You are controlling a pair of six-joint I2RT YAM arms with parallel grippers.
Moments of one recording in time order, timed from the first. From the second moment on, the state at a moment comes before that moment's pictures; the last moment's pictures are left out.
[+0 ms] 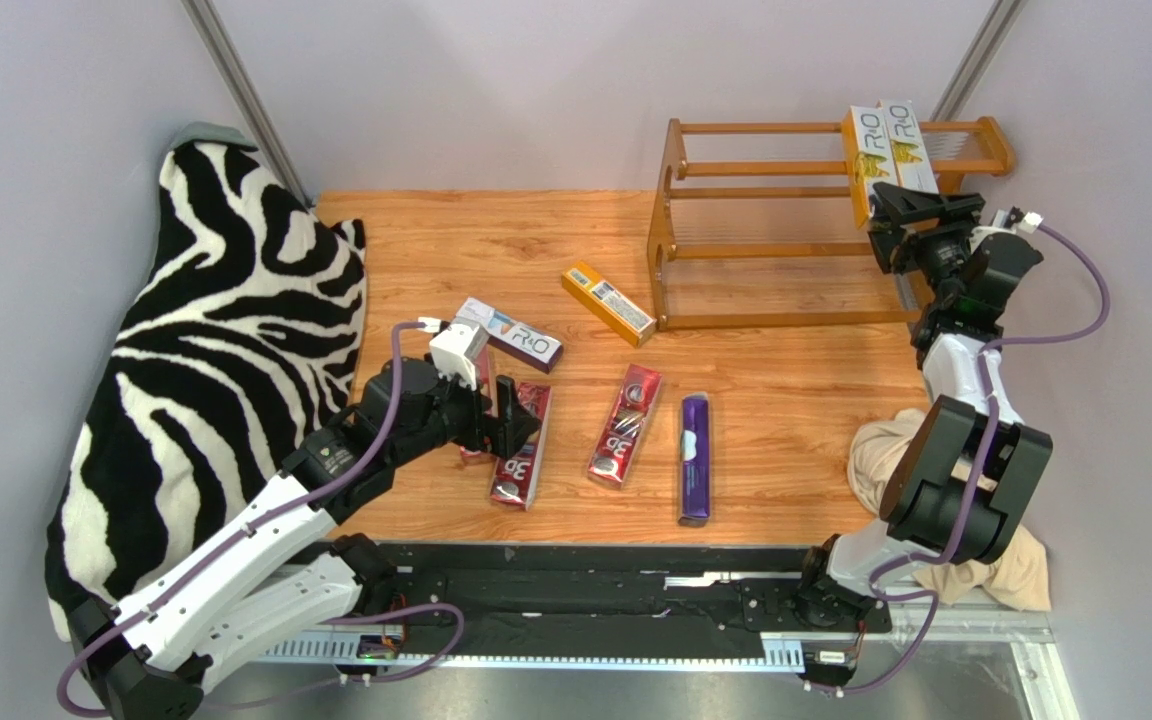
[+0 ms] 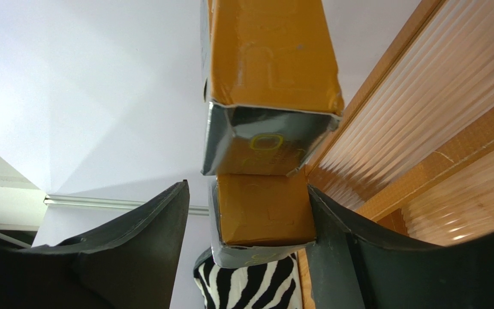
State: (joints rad) left arm -0.71 0.76 0.71 -0.41 0.04 -0.39; right arm -0.46 1.54 1.03 0.55 -0.63 1.44
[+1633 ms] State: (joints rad) left arm -0.71 0.85 0.77 -0.37 0.15 -0.35; right arm -0.43 1.62 1.17 0.52 -0.60 1.49
